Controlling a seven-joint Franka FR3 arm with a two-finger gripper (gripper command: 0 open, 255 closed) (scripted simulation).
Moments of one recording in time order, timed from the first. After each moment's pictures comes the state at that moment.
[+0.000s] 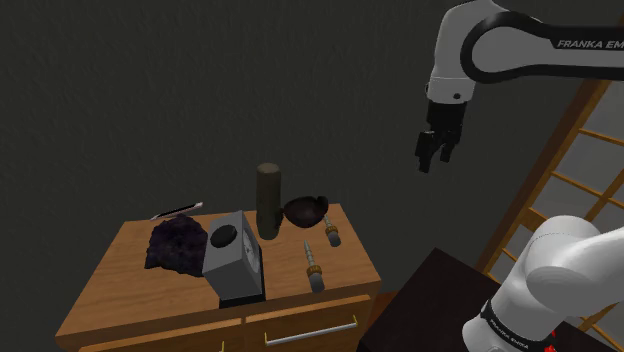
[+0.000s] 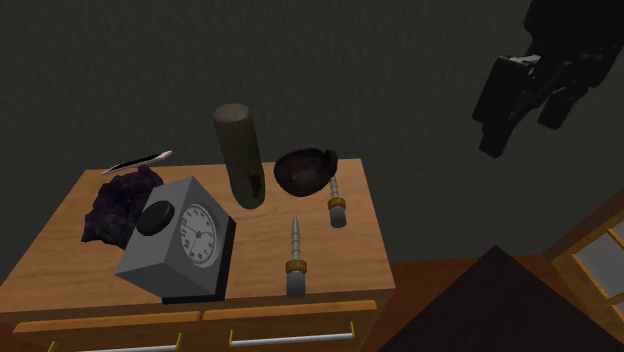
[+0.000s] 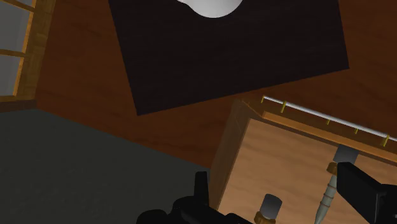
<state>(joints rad) -0.01 -0.75 0.01 -2.36 -0.05 1.51 0.15</state>
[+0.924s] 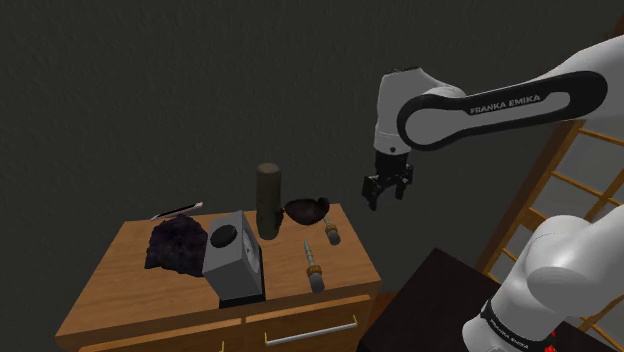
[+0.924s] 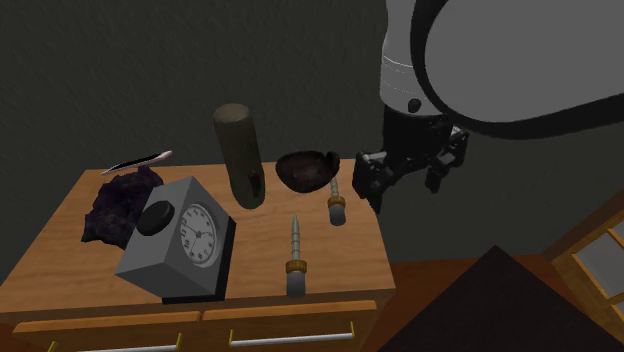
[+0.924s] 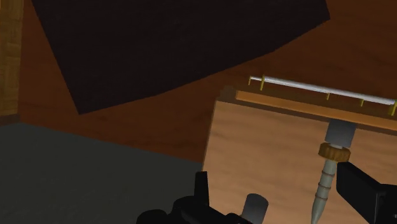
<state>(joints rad) 0.01 -0.51 0.18 -2.50 0.03 1.90 0.43</state>
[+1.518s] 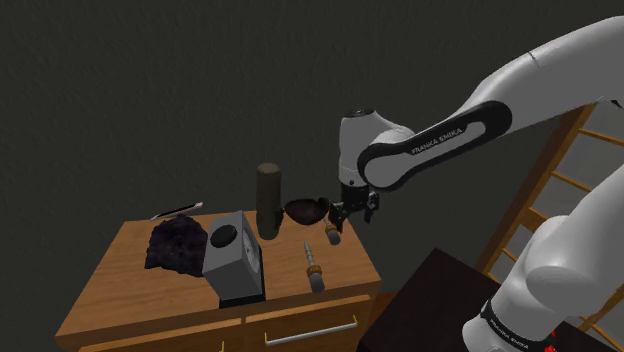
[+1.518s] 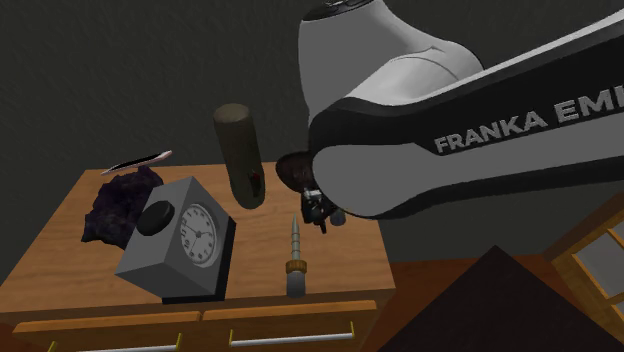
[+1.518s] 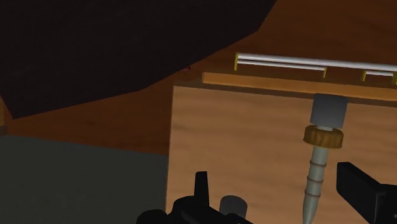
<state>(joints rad) -0.01 -0.18 0.29 -2.46 -0.02 2.18 0.67</state>
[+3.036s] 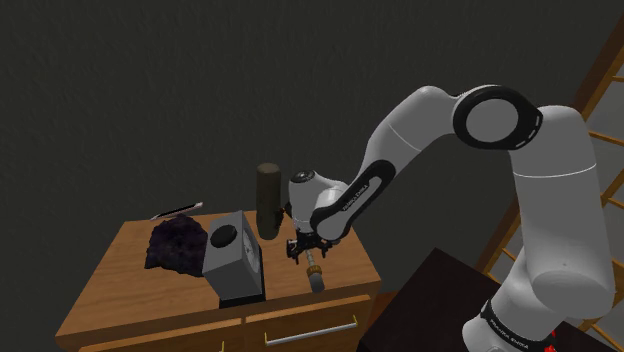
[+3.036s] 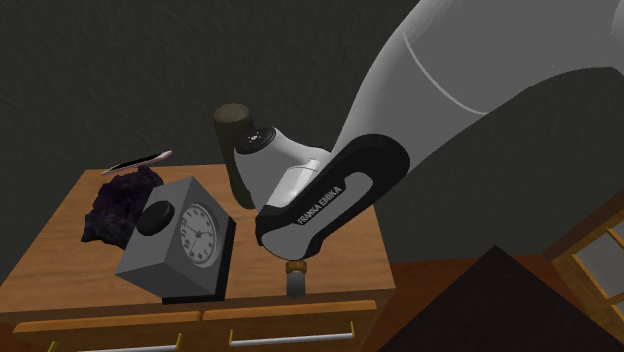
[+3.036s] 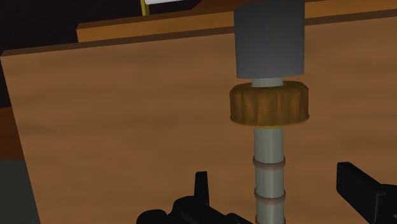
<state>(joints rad) 0.09 0.52 0.23 -2.11 -0.35 2.48 1.13</state>
